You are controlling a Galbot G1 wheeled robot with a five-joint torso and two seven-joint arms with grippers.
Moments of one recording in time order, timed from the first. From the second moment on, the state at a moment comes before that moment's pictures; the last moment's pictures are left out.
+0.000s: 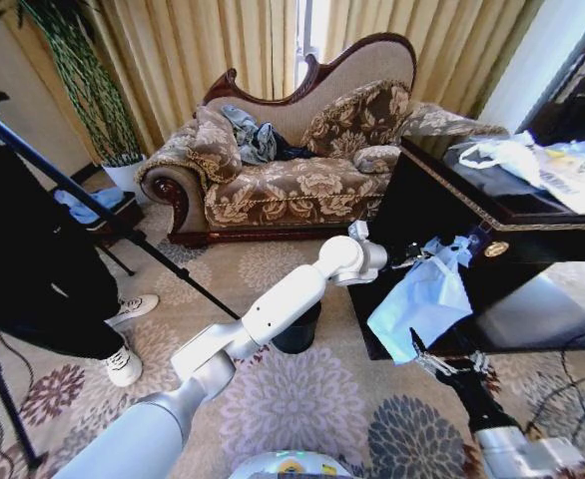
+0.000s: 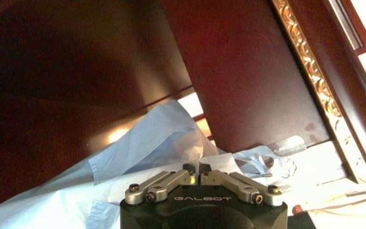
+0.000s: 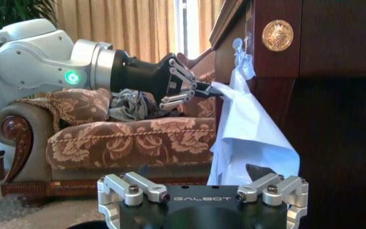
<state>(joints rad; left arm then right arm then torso) 0.17 -1.61 0.35 -1.40 -1.85 0.52 -0.43 -1.88 1.47 0.98 2.30 0.44 0.07 -0.37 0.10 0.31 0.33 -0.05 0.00</state>
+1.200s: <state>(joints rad) 0.38 -1.55 0.26 -1.65 -1.82 0.46 -0.70 -1.86 1.47 0.97 2.30 0.45 0.06 -0.36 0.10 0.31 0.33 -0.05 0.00</state>
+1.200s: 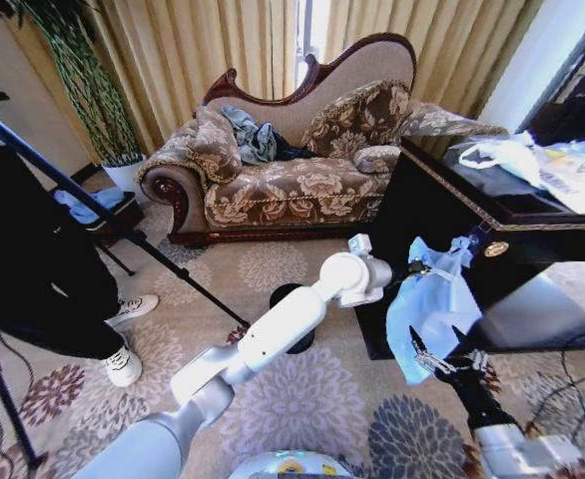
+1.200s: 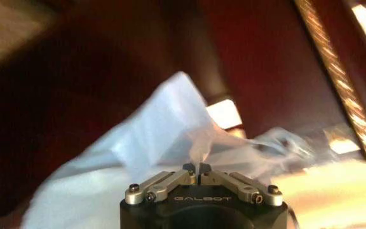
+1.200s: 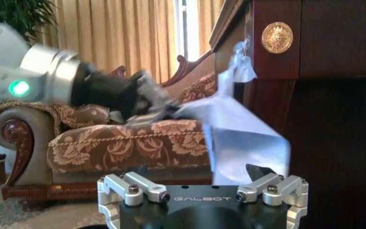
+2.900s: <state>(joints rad) 0.73 -0.64 -0.46 -1.95 -2.05 0.52 -0.63 -1.63 1.17 0.76 2.29 0.65 -0.09 -0.30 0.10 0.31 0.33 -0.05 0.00</state>
